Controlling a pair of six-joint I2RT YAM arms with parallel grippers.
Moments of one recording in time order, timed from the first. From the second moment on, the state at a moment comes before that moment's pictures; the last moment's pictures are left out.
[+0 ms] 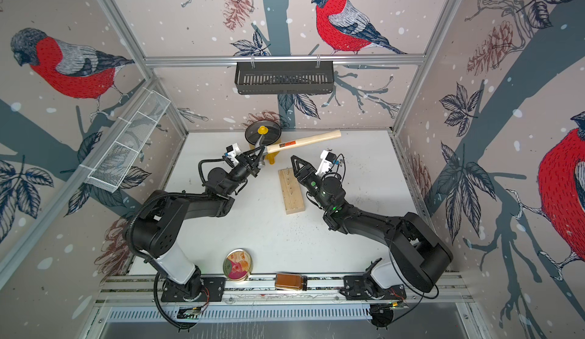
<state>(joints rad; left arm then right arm) -0.40 1.71 0.68 1.34 0.37 -1.64 0.71 1.44 0.61 1.00 0.05 1.10</state>
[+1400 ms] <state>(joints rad) -0.44 1.75 0.67 1.36 0.29 -1.68 0.70 1.79 0.75 1.34 0.00 1.29</state>
